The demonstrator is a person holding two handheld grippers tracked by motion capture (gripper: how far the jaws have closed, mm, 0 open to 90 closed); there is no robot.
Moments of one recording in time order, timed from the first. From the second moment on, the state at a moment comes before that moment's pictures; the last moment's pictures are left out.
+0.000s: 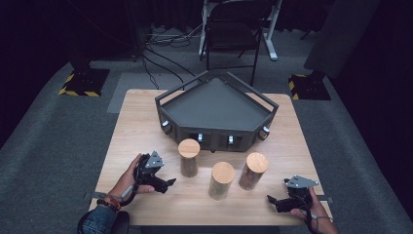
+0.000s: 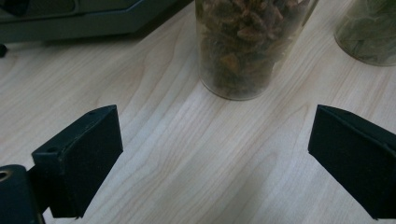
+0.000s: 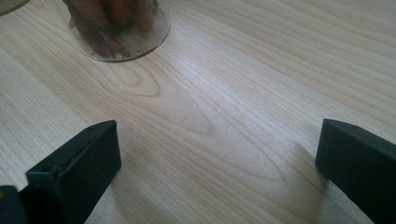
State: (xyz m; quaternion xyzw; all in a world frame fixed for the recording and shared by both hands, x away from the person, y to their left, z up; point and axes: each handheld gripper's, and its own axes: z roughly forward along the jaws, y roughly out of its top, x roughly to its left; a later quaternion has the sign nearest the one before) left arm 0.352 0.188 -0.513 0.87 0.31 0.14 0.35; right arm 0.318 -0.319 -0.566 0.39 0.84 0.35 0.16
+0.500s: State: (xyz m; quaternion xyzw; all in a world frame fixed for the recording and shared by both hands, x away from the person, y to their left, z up) left arm 0.358 0.169 -0.497 0.88 0.28 0.15 0.36; right arm 0.318 -0.317 -0.566 0.39 0.83 0.35 0.16
